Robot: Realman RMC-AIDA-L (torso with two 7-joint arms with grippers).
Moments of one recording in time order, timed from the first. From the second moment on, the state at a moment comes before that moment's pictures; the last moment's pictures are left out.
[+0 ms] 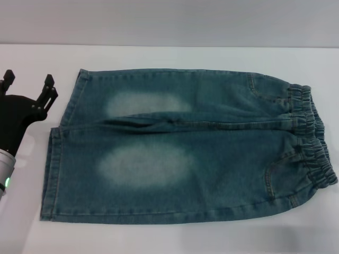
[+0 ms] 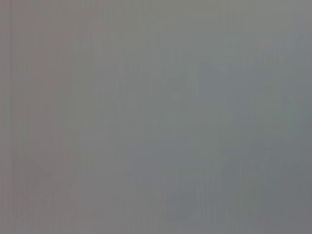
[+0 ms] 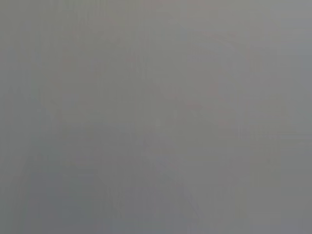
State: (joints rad) left arm -0.24 -2.07 2.11 0.40 -0.60 1.12 -0.02; right arm 0.12 2.08 -2.54 -0.41 1.08 -1.49 -0.15
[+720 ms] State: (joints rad) left arm -0.23 -2.05 2.13 0.55 -0.57 1.00 -0.02; right arm 0.16 2.04 -2.48 -0.62 1.03 -1.21 -0.17
